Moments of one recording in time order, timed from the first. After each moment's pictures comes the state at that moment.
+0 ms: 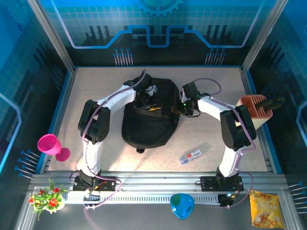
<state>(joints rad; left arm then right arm) -0.45 2.06 1.64 -0.74 0.43 -0.55 0.34 1.84 1.19 -0.45 -0.28 0.54</state>
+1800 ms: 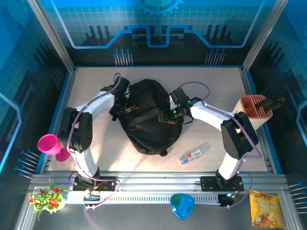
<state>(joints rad) -0.25 1.81 1.30 -0.64 0.25 -0.64 0.53 1.76 1.18 -0.56 -0.34 0.59</state>
